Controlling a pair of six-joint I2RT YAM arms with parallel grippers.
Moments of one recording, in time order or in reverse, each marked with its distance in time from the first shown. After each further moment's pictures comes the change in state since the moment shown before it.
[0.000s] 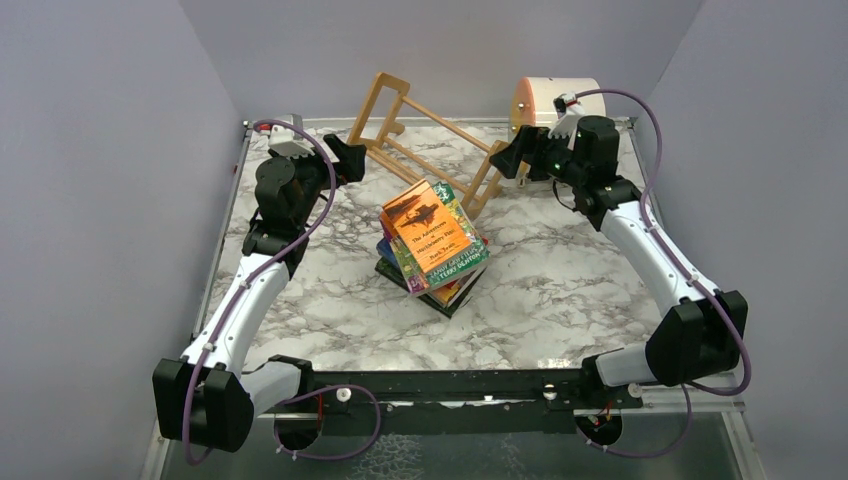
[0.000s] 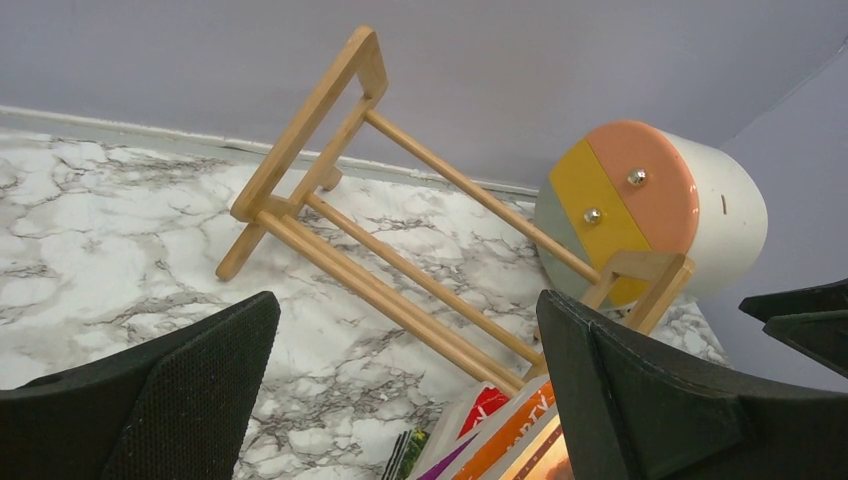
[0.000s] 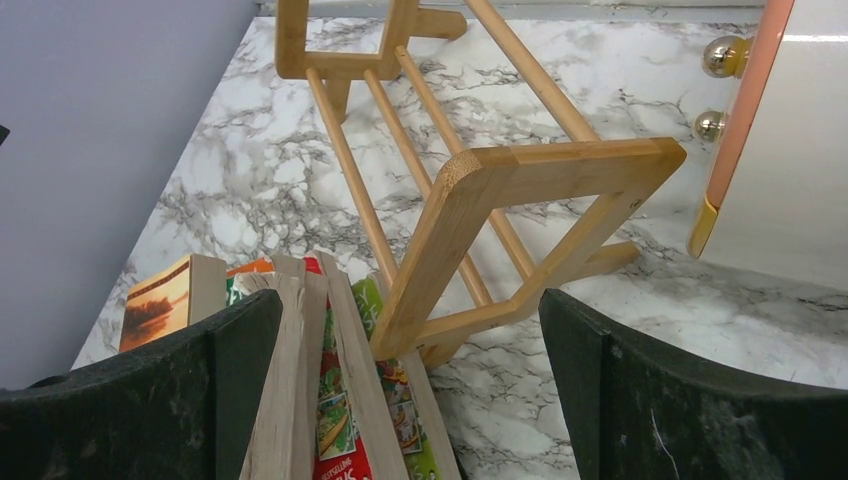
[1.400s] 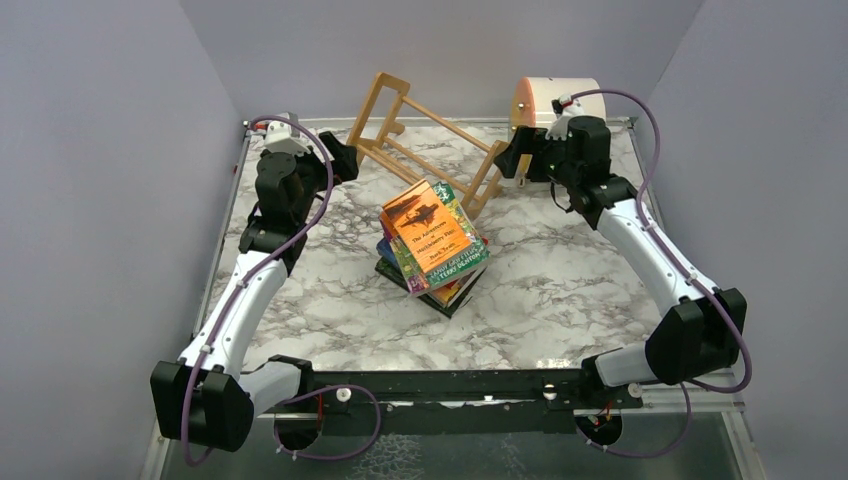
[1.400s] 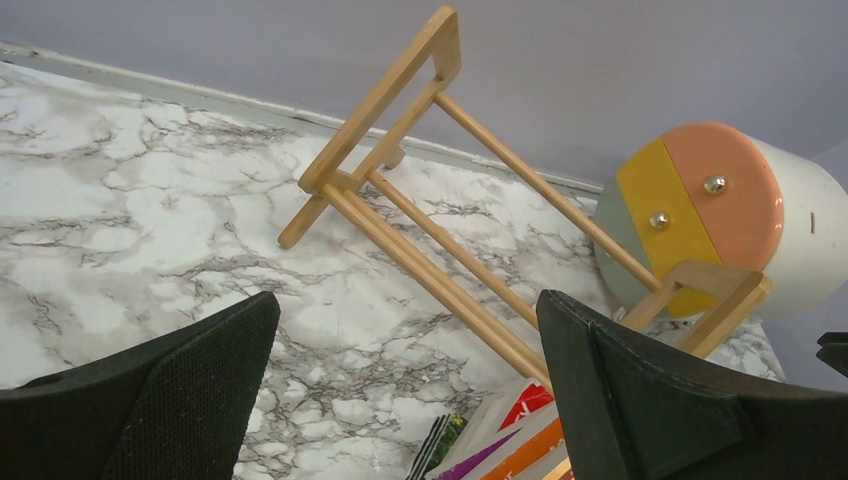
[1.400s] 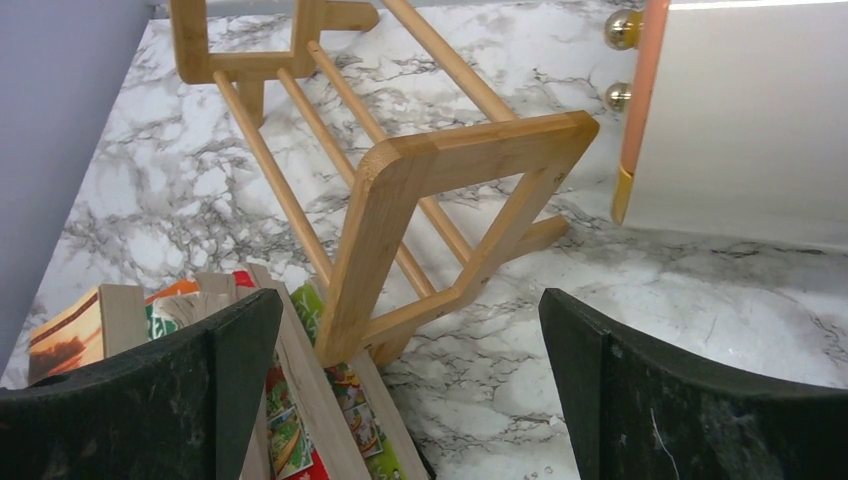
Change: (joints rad) left arm 0.000 0.000 0.051 -0.148 -0.127 0.014; right arm 0.037 0.011 0.026 -0.088 0.209 -0.029
